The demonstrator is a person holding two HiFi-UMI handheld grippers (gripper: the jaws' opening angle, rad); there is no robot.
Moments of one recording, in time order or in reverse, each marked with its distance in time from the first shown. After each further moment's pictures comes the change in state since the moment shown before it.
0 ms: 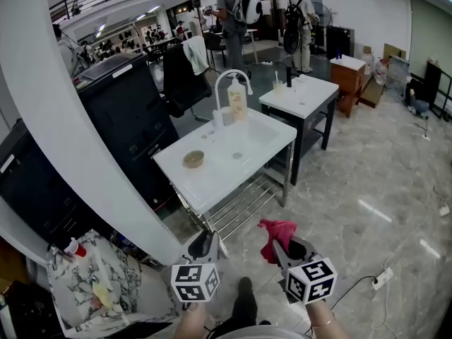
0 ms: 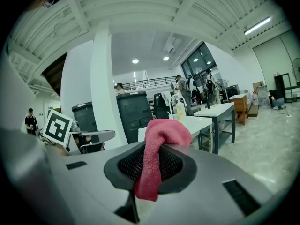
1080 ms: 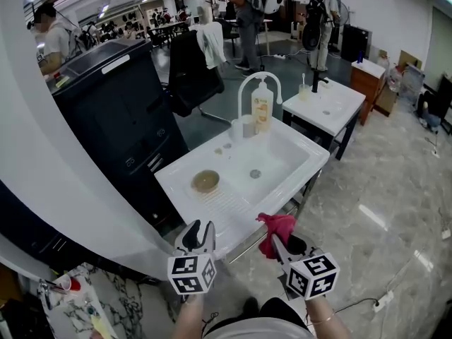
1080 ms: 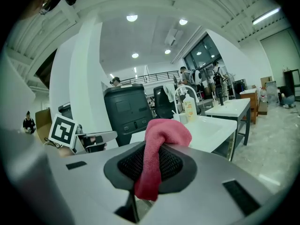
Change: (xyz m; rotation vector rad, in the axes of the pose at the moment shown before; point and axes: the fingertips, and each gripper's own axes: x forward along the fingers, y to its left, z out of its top) left arm 0.201 0.189 0.051 -0.068 -0.005 0.095; right arm 0.261 -0.035 0.074 0.007 0.051 0.046
